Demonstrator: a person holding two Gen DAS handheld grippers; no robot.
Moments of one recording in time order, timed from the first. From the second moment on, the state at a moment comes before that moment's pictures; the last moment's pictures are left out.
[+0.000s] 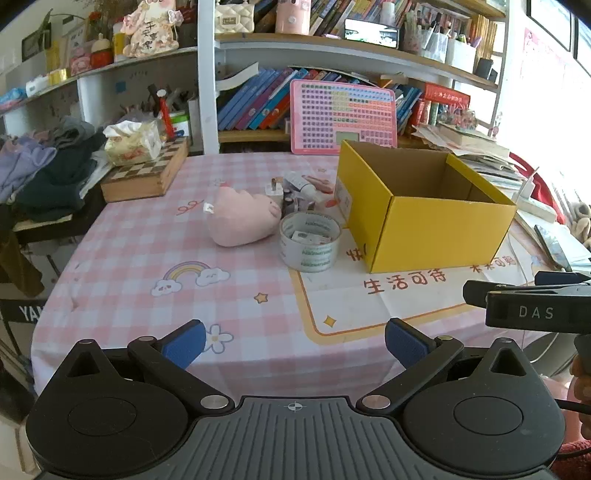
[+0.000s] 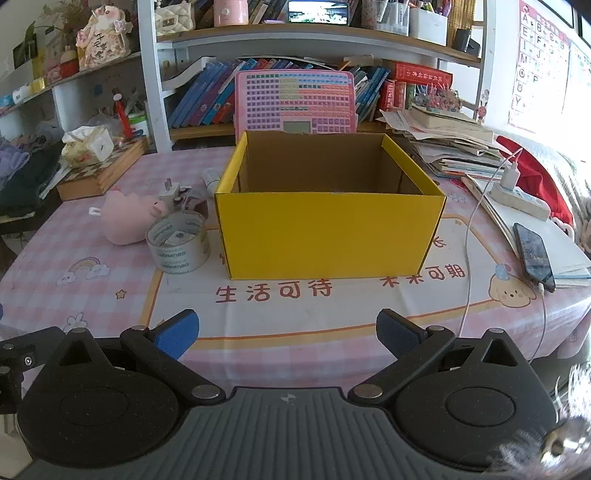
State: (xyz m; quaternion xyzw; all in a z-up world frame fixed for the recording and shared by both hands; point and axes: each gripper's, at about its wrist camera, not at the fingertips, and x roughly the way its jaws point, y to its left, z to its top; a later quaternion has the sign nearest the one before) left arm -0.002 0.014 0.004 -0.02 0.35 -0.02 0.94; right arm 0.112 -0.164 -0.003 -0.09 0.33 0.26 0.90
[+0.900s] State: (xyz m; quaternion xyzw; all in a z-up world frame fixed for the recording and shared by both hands) left arm -0.008 0.011 0.008 -0.03 0.34 -0.03 0.94; right arm 0.105 -0.170 0.000 -0.10 0.33 0.29 0.90
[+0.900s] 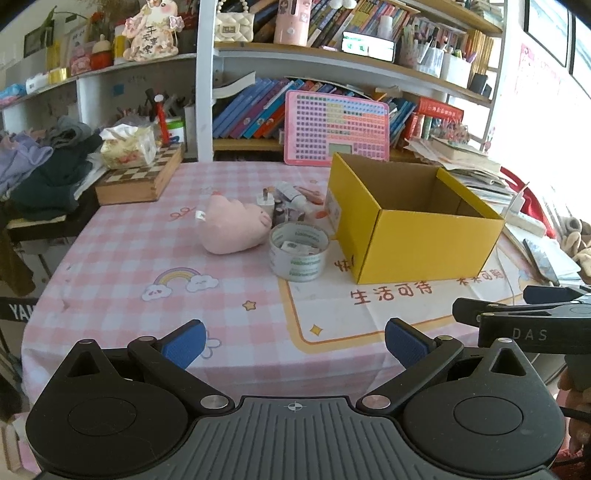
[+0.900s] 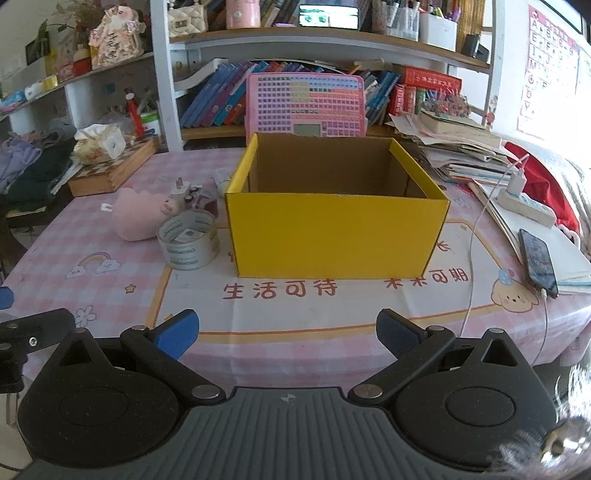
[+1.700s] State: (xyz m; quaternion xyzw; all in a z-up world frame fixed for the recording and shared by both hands) left arm -0.007 0.016 0.007 -0.04 0.35 0.06 0.93; right arm 0.099 -0.161 0.001 -0.10 0.32 0.30 0.89
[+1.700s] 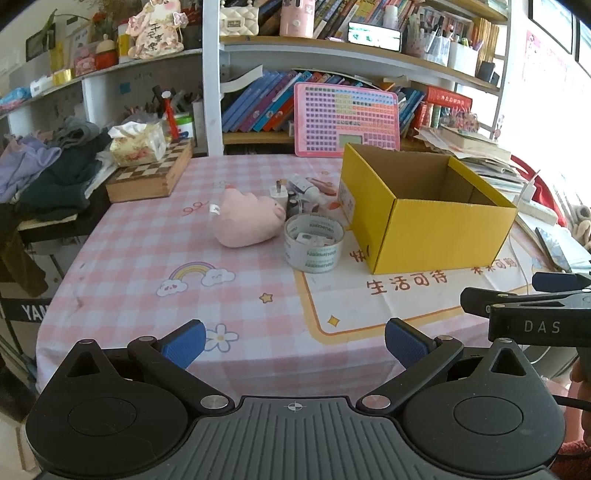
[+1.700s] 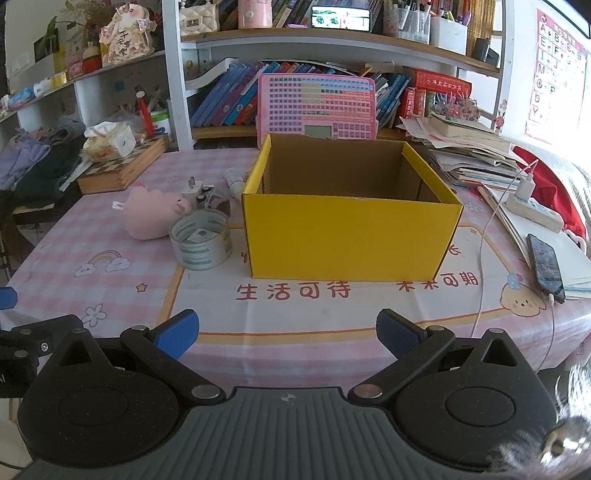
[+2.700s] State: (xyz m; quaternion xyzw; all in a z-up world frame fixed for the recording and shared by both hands) left arm -0.011 0.071 -0.001 -0.10 0.34 0.14 0.92; right arm 0.082 -0.087 0.003 -0.16 0.29 0.39 0.86
